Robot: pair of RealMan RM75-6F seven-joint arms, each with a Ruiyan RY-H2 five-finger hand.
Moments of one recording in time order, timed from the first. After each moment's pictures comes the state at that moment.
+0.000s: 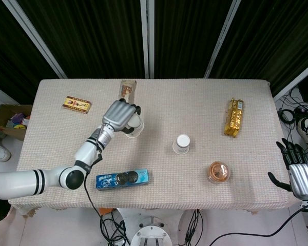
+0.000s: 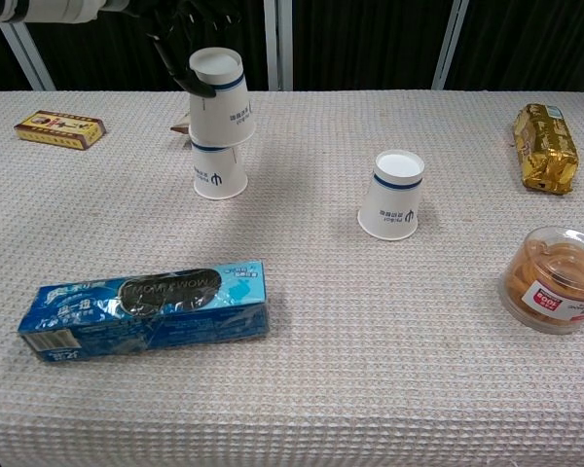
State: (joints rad) left arm -1.11 -1.31 -0.26 -1.70 0.60 0.85 0.64; right arm 0.09 -1.15 0.02 -1.42 -1.58 1.51 0.19
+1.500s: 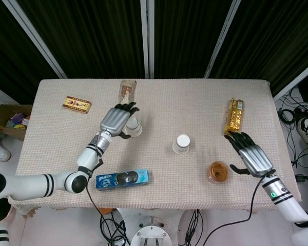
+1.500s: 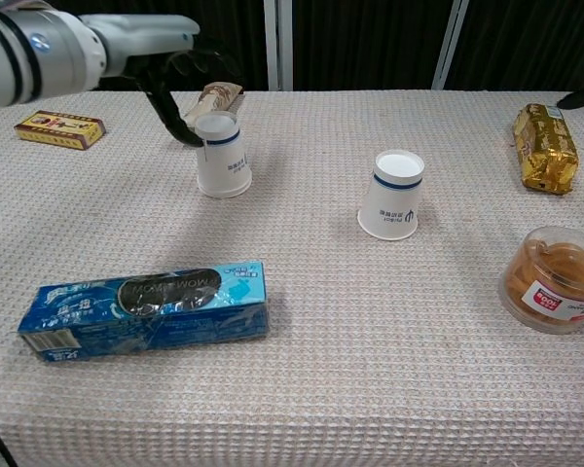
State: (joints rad) left arm -1.03 -1.42 -0.16 -1.60 0.74 0.95 0.42; right arm 0.39 -1.14 0.06 -1.58 -1.59 1.08 0.08
